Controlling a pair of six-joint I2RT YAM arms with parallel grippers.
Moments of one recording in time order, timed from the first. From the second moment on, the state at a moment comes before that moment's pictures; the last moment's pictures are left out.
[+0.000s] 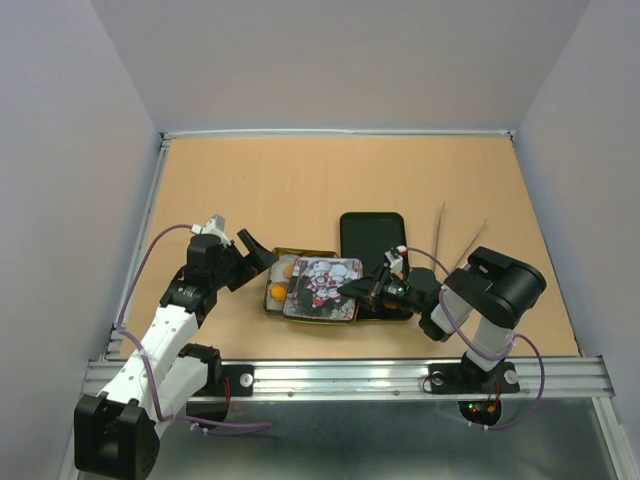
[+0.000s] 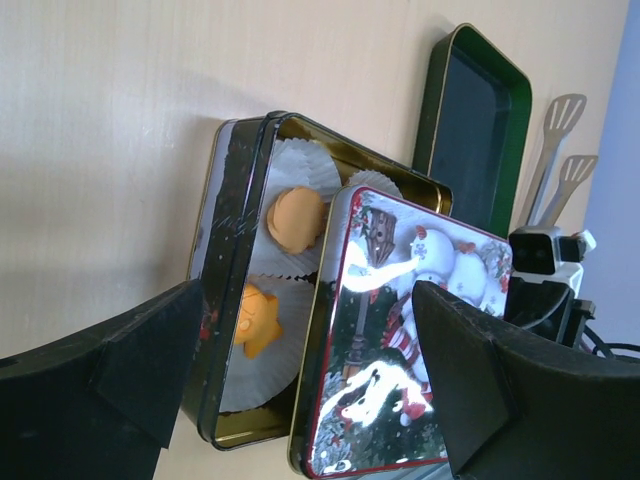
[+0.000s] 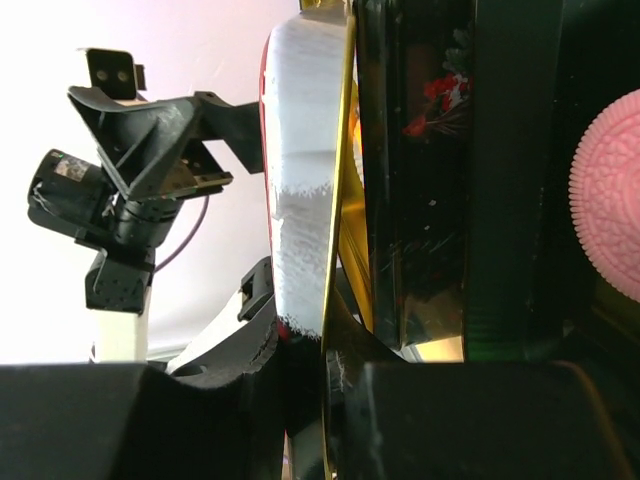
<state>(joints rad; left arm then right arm) -0.22 0.81 0.45 -0.26 0.23 -0.80 0.71 1.76 0.18 1.42 -0.37 1.53</state>
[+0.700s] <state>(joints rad) -0.23 0.79 0.40 -0.20 0.26 -0.83 0.75 1.89 0.23 1.42 -0.35 1.48</state>
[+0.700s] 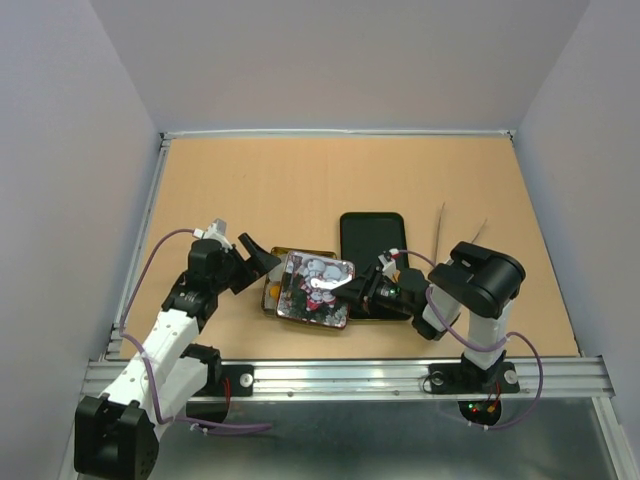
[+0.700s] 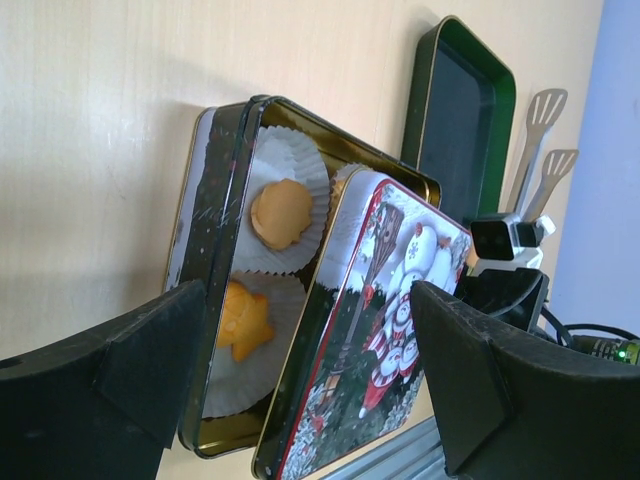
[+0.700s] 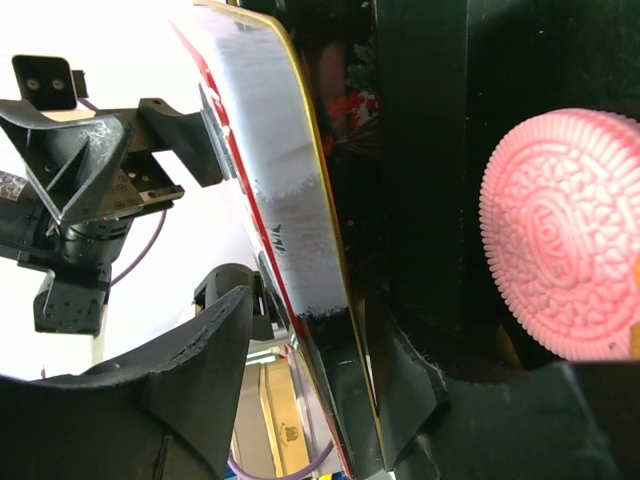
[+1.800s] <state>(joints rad) -0.34 0.78 0.35 -0.16 0.09 -0.82 0.80 1.83 0.44 1.20 -0.14 1.40</state>
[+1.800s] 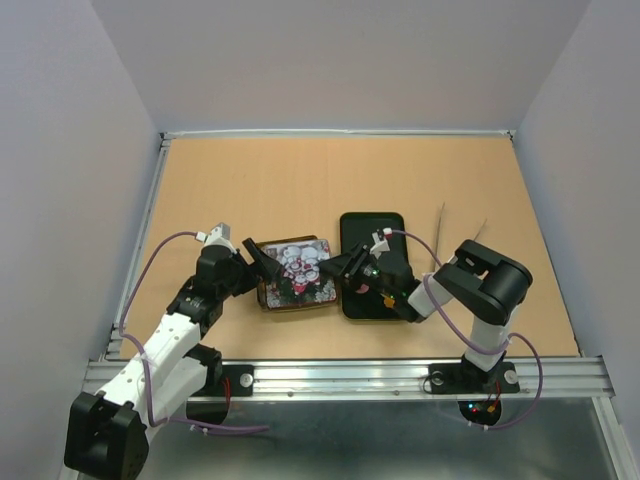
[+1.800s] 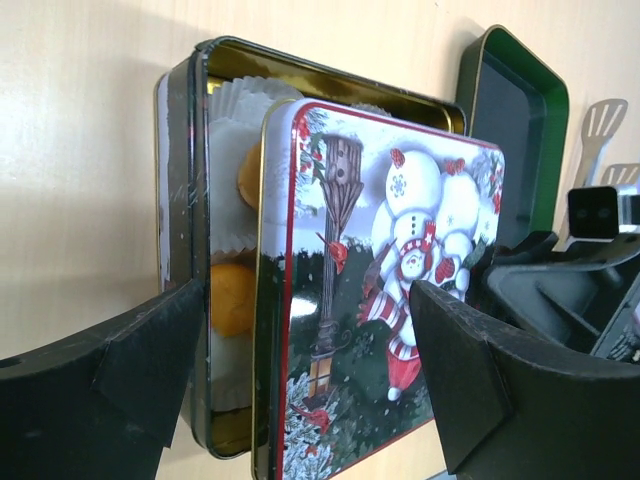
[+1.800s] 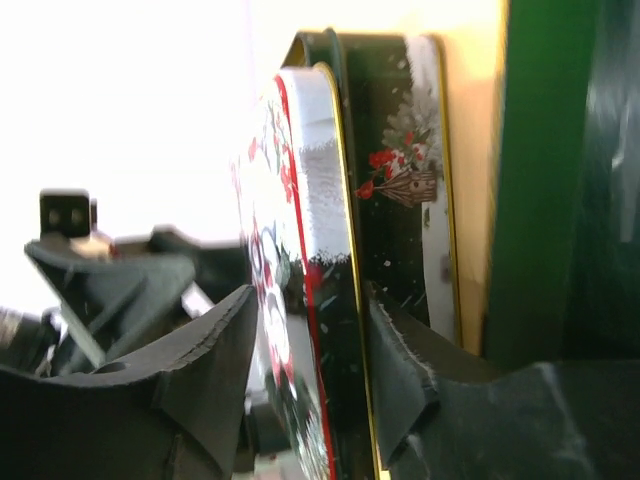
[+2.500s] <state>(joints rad) -0.37 0.77 0.32 -0.13 0.08 -0.81 0.82 1.83 0.82 0.65 0.14 1.27</state>
